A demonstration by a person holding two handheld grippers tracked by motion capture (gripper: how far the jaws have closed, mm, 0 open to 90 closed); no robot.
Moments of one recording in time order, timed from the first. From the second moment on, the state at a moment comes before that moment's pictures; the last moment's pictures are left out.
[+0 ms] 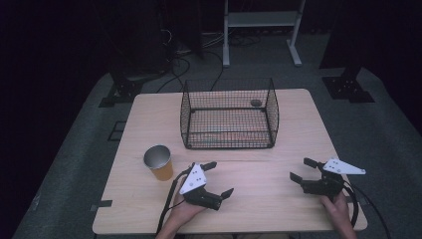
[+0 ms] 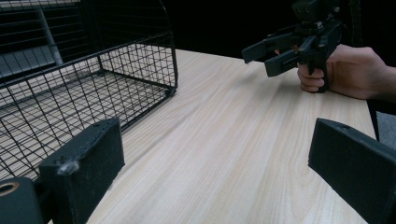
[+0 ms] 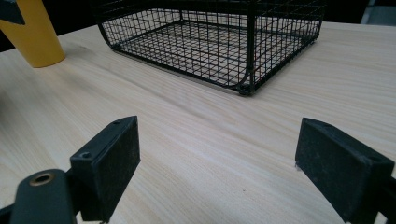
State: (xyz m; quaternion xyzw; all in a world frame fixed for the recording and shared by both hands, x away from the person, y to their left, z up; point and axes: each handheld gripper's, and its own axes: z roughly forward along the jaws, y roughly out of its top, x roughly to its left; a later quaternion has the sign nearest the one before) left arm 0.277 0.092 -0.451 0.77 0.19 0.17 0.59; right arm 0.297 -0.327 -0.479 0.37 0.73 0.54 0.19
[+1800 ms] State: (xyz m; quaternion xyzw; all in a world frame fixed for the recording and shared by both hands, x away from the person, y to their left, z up) left arm 0.271 0.144 -0.401 0.75 0.19 0.22 0.60; right arm 0.297 -0.327 -0.479 0.38 0.73 0.53 0.20
